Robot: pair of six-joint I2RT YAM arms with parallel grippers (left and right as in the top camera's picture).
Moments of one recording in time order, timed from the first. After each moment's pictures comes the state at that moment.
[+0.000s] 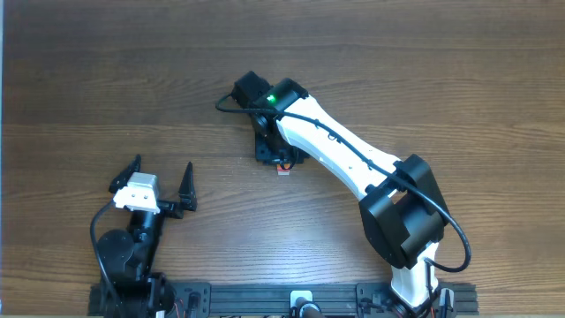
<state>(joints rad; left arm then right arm) 0.02 0.01 0.01 -0.06 0.17 -0.02 0.71 2.01 1.65 -1.20 0.00 0.67</state>
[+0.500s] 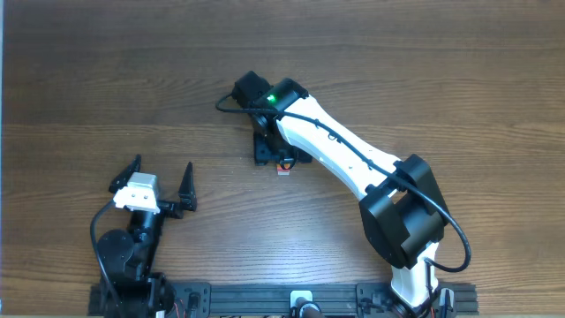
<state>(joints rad) 0.02 0.01 0.01 -0.06 0.17 -0.02 0.71 2.01 1.65 -1.20 0.00 0.67</state>
